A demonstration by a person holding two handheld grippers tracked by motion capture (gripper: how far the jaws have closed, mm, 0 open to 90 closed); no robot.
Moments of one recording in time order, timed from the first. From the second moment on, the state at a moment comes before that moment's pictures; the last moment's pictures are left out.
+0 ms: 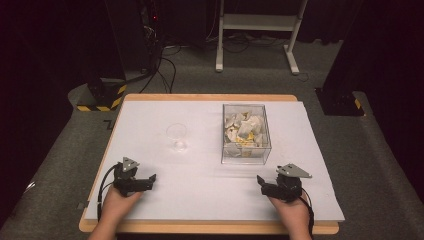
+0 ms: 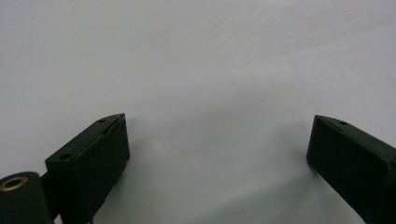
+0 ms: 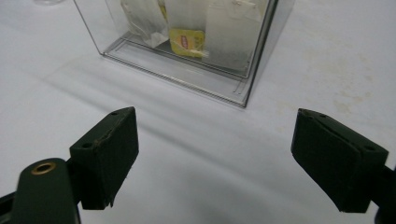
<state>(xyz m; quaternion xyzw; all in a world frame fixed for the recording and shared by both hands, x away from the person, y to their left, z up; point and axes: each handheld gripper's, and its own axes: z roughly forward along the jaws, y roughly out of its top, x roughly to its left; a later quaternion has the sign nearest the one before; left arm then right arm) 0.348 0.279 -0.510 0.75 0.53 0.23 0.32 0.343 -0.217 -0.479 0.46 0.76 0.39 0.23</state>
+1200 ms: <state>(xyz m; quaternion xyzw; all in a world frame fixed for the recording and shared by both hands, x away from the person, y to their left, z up) 0.348 0.279 -0.510 0.75 0.53 0.23 0.32 0.344 -0.198 -0.471 0.44 0.76 0.43 0.21</state>
